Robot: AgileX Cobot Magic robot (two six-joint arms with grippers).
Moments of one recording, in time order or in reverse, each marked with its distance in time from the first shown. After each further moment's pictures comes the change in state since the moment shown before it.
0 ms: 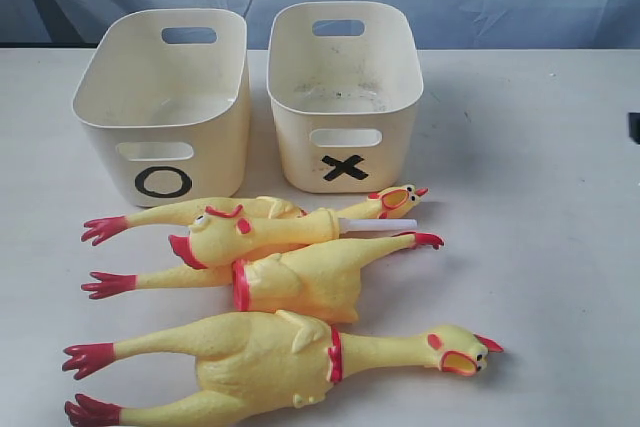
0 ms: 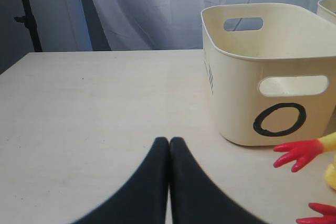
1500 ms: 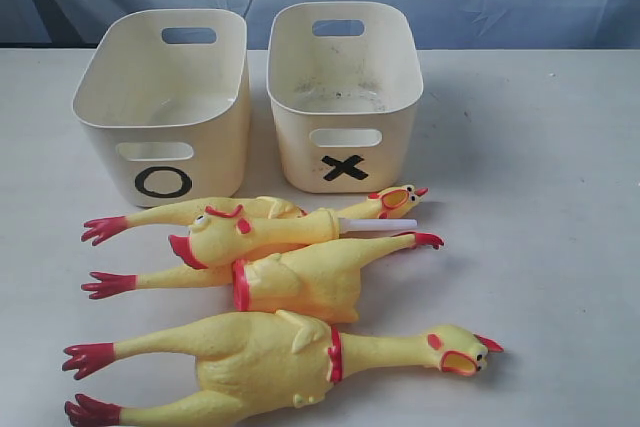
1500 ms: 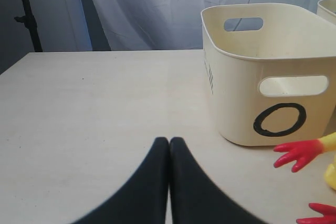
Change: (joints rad) left arm 0.000 0.000 0.000 0.000 0.000 0.000; right arm -0.157 -0.683 -0.098 0.164 0.008 0.538
